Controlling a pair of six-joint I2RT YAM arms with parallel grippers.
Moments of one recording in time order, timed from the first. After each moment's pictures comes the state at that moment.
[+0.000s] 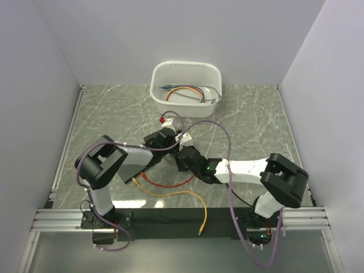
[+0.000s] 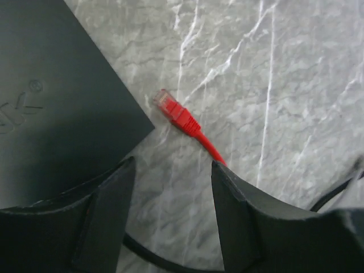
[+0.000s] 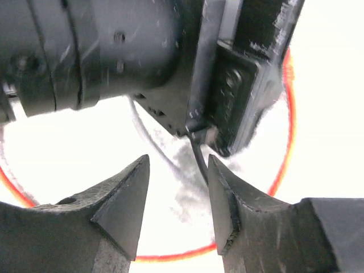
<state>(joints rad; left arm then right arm) -0.73 1.82 0.79 0.49 -0.10 -0.73 1.02 1.56 0.74 0.17 0.37 0.32</state>
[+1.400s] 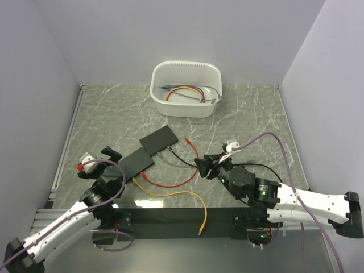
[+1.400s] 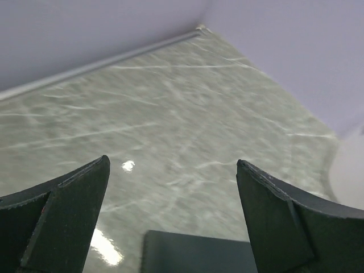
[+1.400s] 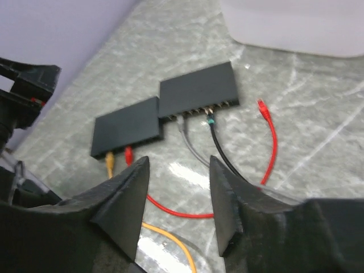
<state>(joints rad) -0.71 0.35 0.14 0.03 -1.34 -0.63 1.27 0.68 0.51 0.01 0.68 0.47</state>
